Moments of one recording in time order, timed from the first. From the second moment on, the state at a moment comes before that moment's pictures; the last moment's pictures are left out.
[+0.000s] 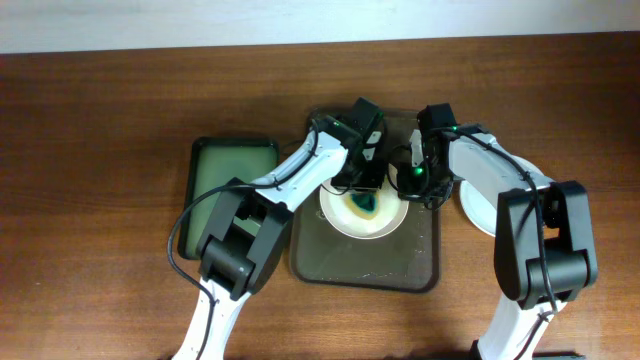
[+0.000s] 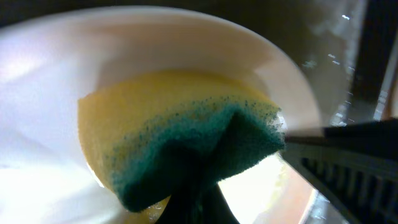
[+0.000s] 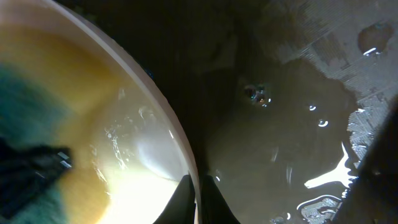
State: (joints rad) left arm -0.64 2.33 1.83 -0.83 0.37 -0.40; right arm 0.14 1.98 1.28 -0.81 -0.26 0.21
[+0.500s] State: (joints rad) left arm -0.67 2.34 1.94 -1.12 -0.03 -0.38; right arm 0.14 1.98 1.28 -0.81 -0.27 0.21
